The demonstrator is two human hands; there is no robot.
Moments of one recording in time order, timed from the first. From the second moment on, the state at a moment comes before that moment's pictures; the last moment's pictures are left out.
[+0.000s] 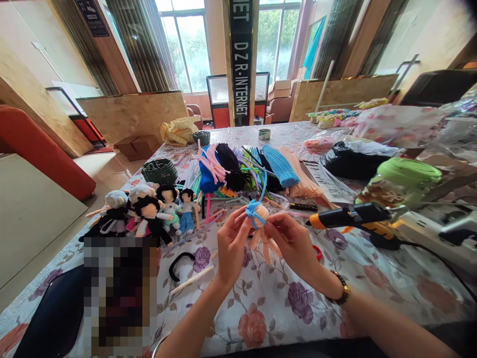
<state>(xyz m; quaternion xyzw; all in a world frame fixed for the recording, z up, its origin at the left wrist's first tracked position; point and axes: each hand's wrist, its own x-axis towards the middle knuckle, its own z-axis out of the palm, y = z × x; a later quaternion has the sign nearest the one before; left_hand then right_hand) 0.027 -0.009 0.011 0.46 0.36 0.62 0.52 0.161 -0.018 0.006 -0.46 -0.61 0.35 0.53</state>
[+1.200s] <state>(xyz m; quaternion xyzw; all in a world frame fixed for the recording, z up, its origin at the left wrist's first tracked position) 0.022 -0.009 0.015 0.45 0.32 0.62 0.56 0.165 -0.019 0.015 -0.38 -0.58 0.50 0.52</state>
